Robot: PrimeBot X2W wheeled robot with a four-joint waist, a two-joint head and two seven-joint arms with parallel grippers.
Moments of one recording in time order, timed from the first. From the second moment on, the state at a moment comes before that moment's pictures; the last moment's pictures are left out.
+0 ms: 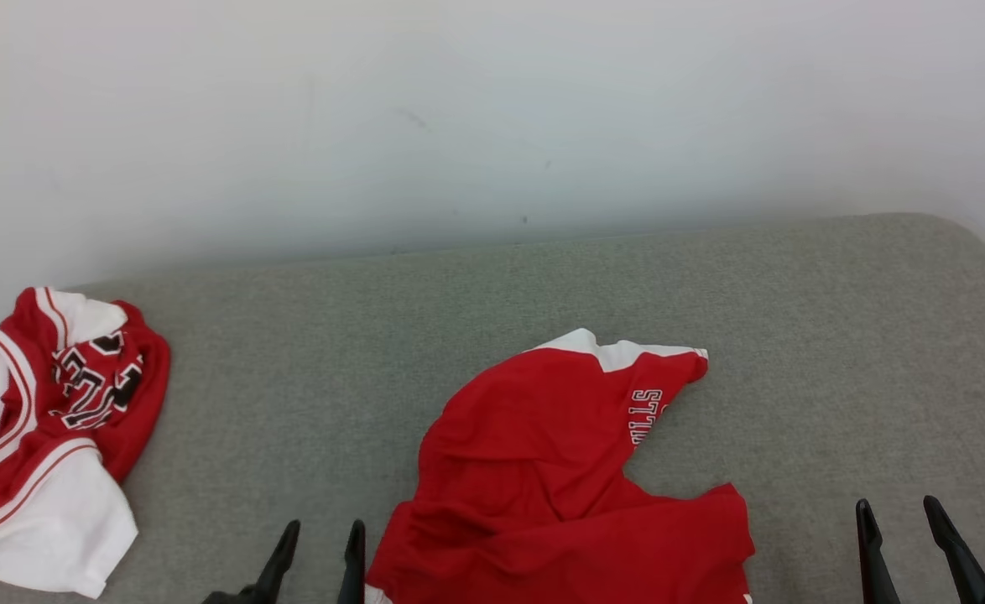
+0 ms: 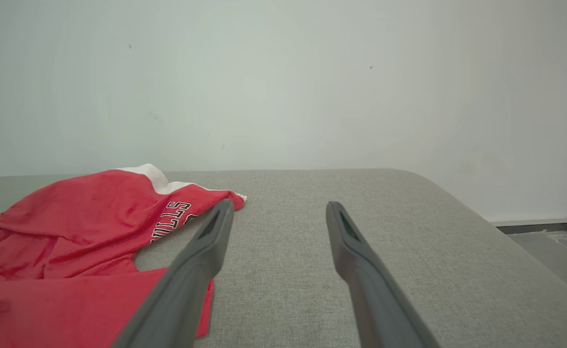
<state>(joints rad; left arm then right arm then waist) 0.02 0.21 -0.39 0.11 -0.38 0.20 -0.26 0.08 -0.09 -0.02 0.13 0.20 0.13 -0.26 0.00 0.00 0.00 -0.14</state>
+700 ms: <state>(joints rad) 0.18 0.08 -0.11 0.10 -0.18 0.01 -0.26 0.10 -0.10 0.03 0.19 0.20 0.13 -0.26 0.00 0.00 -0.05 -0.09</state>
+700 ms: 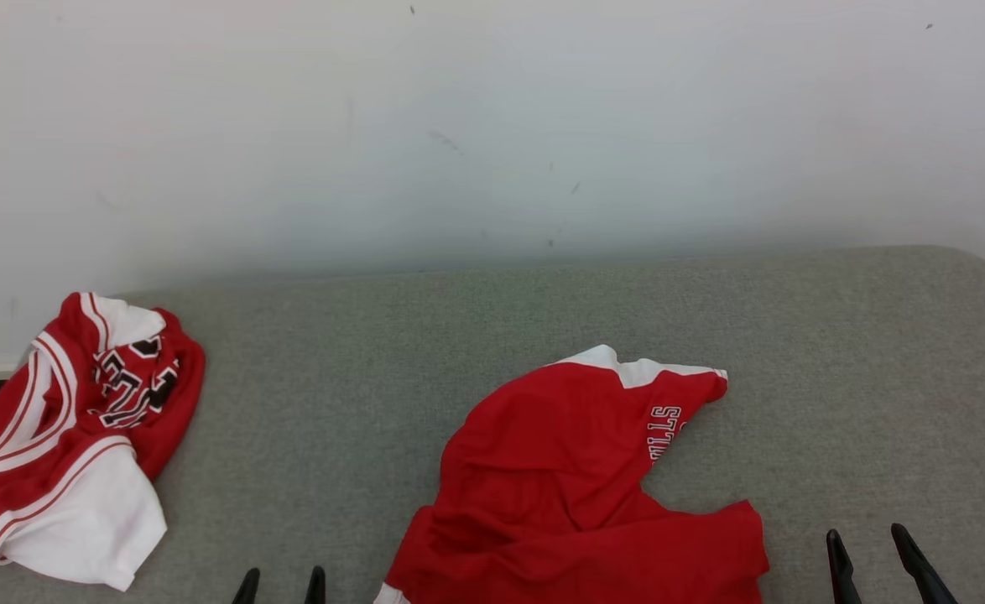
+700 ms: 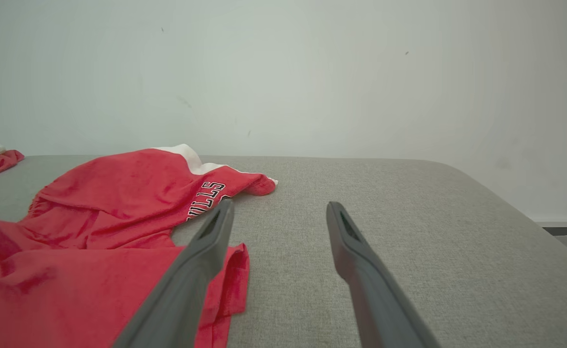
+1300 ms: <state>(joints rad) 0.18 0.05 -0.11 0.13 -0.14 -0.05 -0.26 0.11 -0.16 0.10 0.17 0.24 0.13 -0.26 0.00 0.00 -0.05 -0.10</state>
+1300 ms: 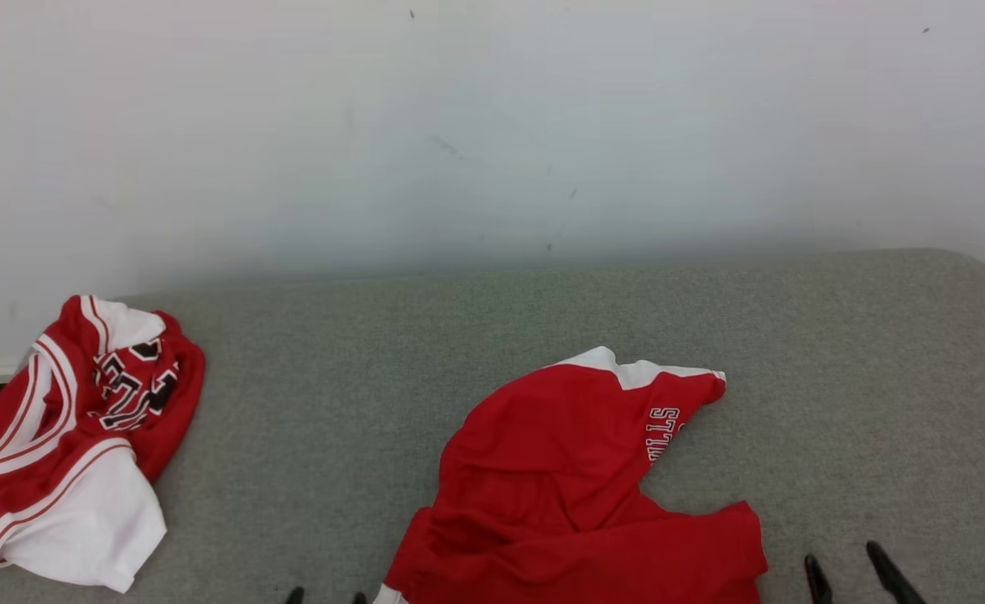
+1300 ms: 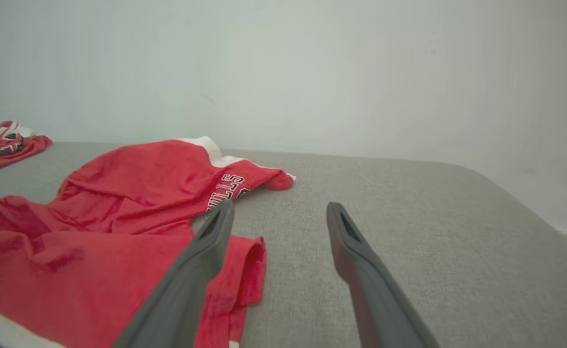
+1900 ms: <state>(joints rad) 0.08 0.21 -0.27 0.21 -0.17 -0.12 0.00 0.11 -0.26 0.32 0.24 0.38 0.13 0.06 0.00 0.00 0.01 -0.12</state>
